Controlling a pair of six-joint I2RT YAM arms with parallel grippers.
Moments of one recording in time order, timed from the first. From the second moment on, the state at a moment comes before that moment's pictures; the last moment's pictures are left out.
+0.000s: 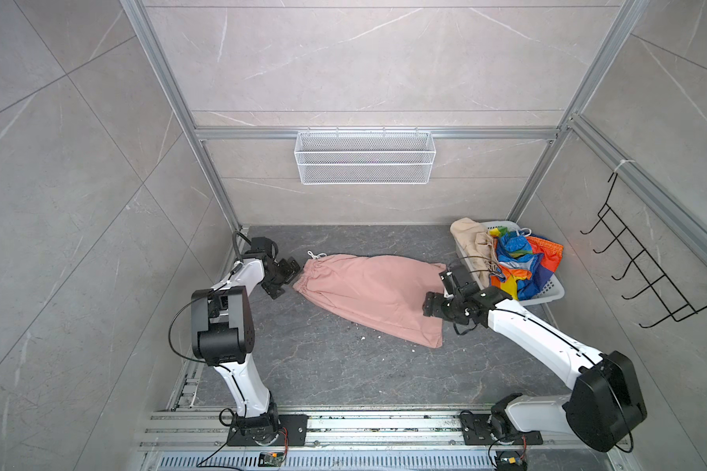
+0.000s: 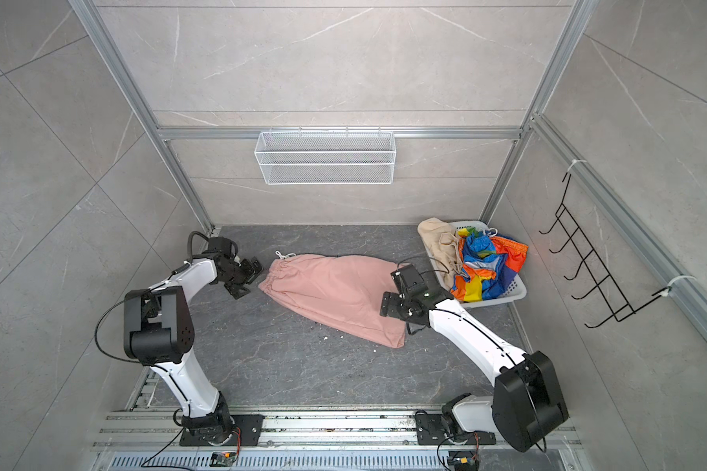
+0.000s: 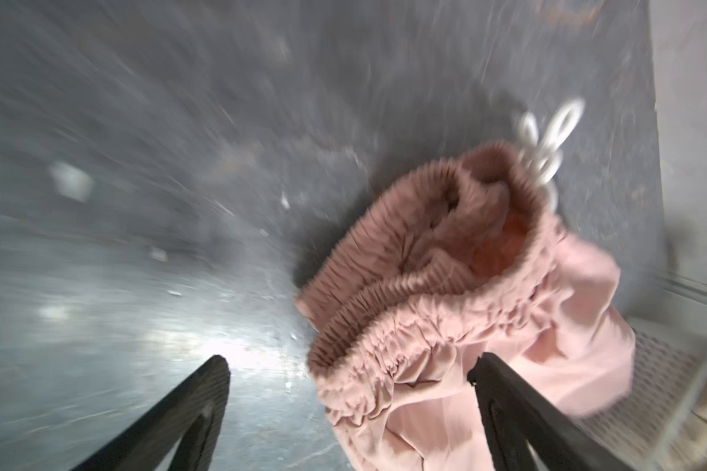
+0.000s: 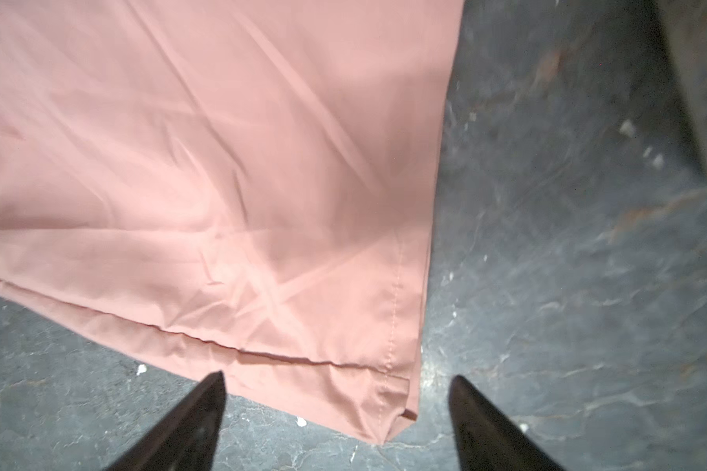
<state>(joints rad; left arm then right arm) 0.07 1.83 1.32 -0.61 0.31 -0.63 0.43 1.34 1.01 -0.70 0.05 0.58</state>
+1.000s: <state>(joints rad) -0.13 1.92 1.28 -0.54 0.34 -0.65 0.25 1.77 1.02 -0.36 -0.20 0.48</state>
